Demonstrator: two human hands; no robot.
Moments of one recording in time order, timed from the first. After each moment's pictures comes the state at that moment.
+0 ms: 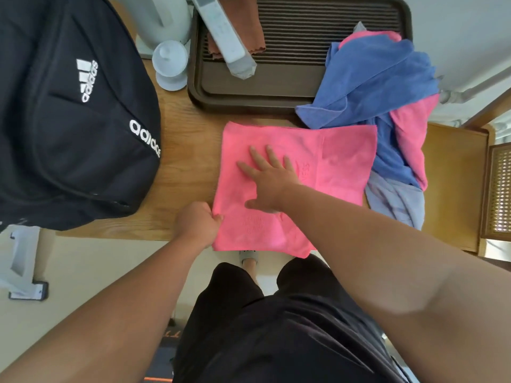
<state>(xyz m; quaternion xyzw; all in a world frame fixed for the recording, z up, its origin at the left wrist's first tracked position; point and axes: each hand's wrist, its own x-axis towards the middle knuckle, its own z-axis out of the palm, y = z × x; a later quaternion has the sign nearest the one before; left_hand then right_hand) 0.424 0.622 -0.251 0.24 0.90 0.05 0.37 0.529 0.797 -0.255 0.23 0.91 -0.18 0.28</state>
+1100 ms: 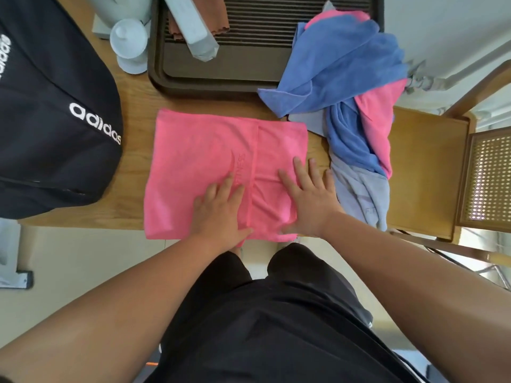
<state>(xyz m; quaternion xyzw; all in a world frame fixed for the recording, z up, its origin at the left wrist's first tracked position) 0.521 0.668 -0.249 0.53 0.80 -0.10 0.25 0.692 0.822 -0.255 0.30 0.90 -0.15 0.27</state>
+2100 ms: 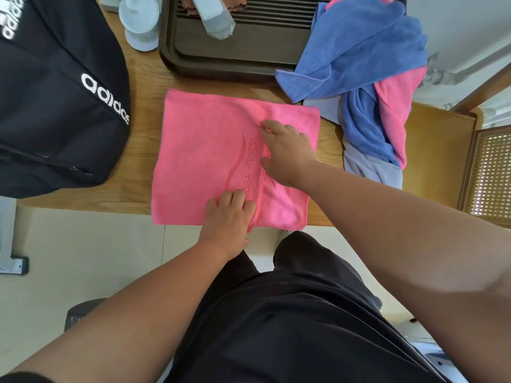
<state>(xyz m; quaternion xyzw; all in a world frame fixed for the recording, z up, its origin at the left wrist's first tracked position) 0.538 0.627 -0.272 0.60 0.77 -0.11 0.18 0.587 0.833 -0.235 0.29 0.92 -0.20 0.17</state>
